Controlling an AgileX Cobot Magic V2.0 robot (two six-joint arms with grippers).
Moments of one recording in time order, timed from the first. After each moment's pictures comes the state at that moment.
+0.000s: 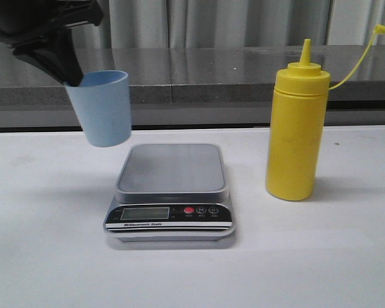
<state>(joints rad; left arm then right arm) -0.30 1.71 -1.38 -0.24 0.74 0.01 0.03 -0.02 0.03 -0.09 0.01 0.08</state>
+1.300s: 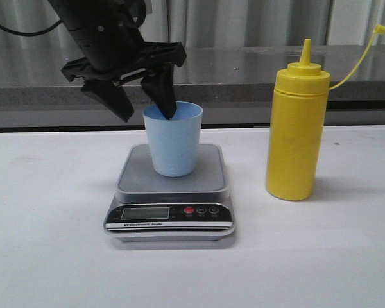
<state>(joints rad) -0.47 1.90 -1.53 -0.27 0.75 0.02 0.03 -0.02 0.03 -0.09 0.01 0.08</state>
